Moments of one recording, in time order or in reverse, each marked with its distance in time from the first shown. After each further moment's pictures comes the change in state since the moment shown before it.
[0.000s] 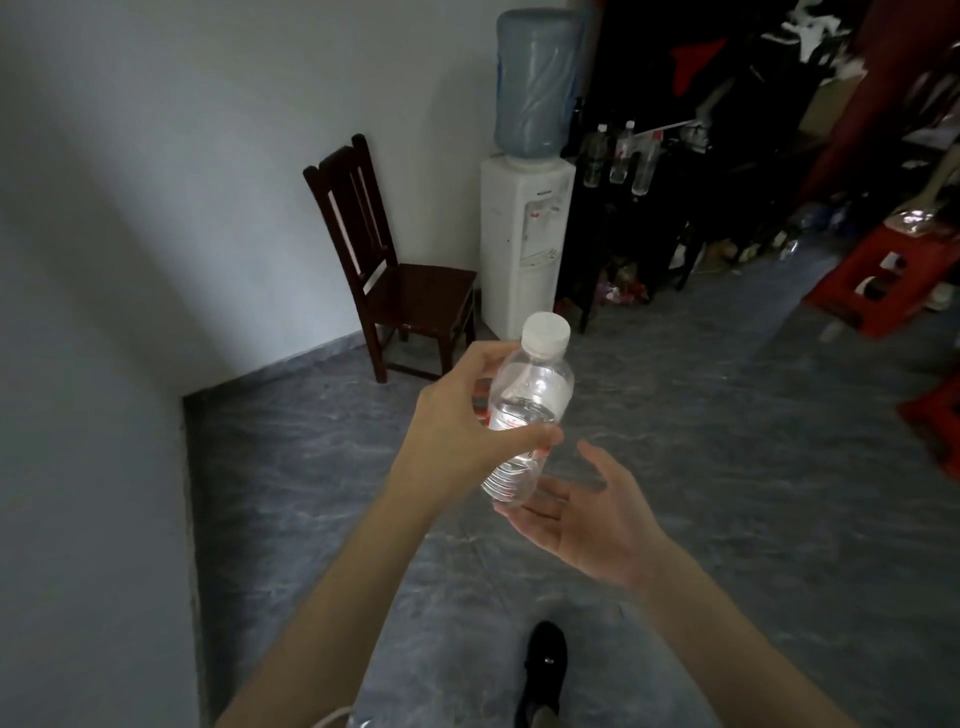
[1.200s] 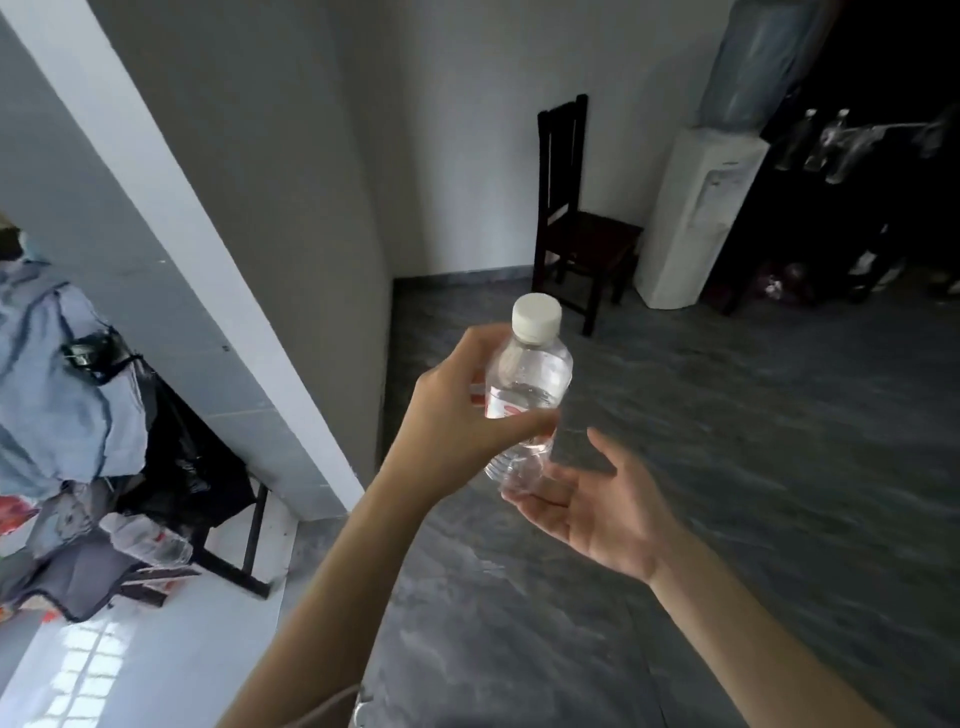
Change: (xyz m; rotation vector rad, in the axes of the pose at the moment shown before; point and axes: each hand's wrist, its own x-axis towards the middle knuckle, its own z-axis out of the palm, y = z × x) left_hand -0.522 0.119 -0.017 0.128 0.399 -0.144; right_hand -0.293 0.352 -0.027 -0.315 -0.163 0.265
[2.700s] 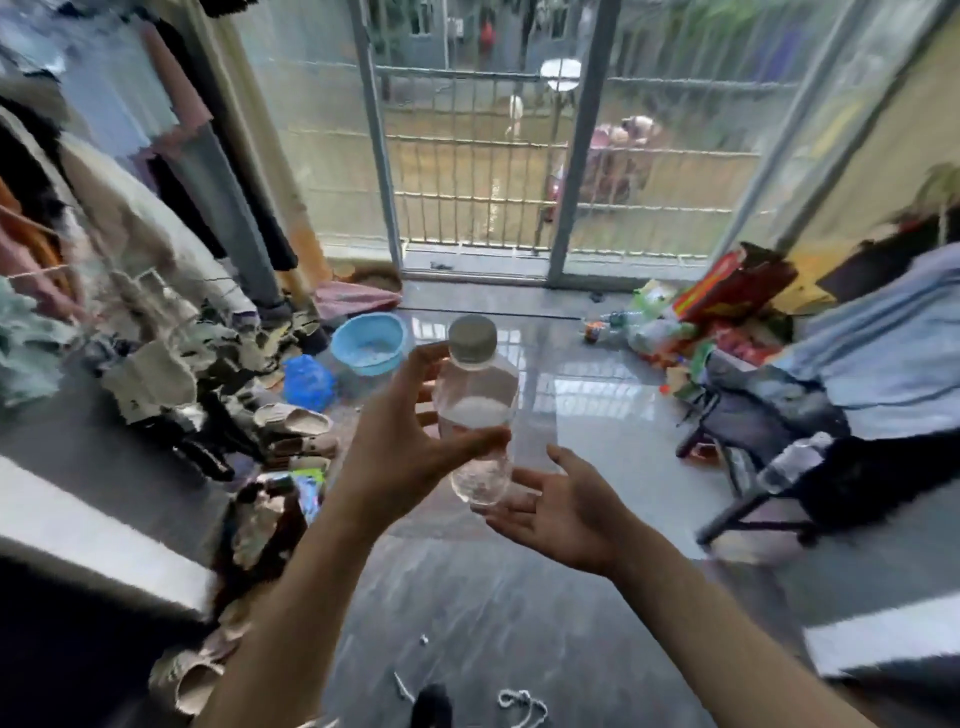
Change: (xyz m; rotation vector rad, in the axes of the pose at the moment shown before) left_hand -0.610 0.044 -0.145 0.366 1.613 -0.824; right_hand -0.072 0.528 0.225 -1.187 -0.677 1.214
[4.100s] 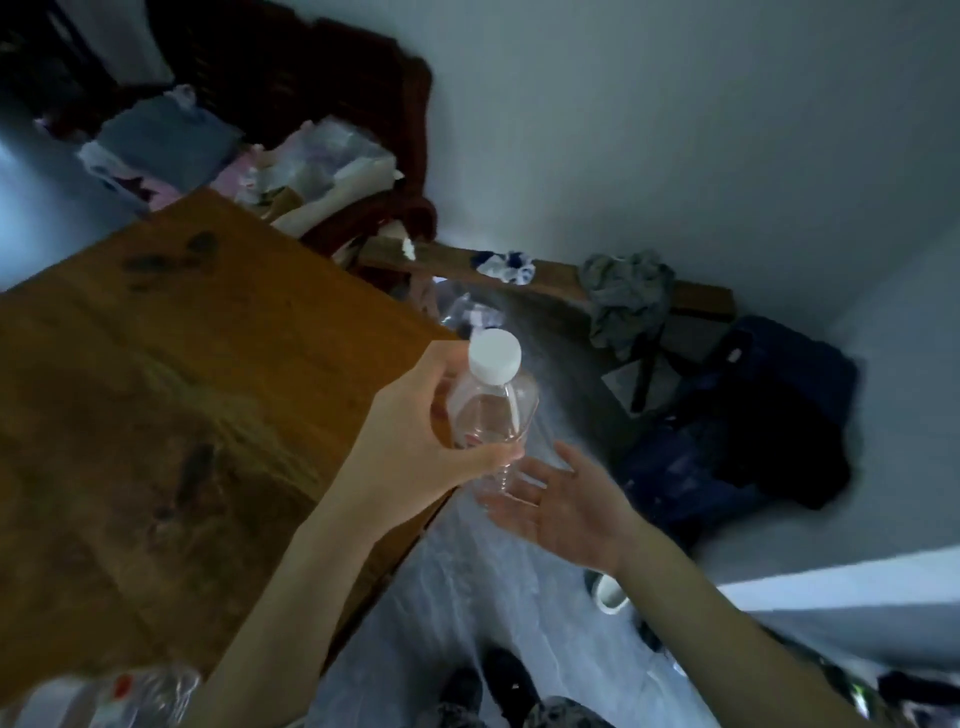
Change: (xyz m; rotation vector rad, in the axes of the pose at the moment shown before) left_hand -0.482 -0.065 -0.303 0.497 1.590 -0.965; right_hand 0.088 0.530 0.430 -1.402 -0.805 1.234
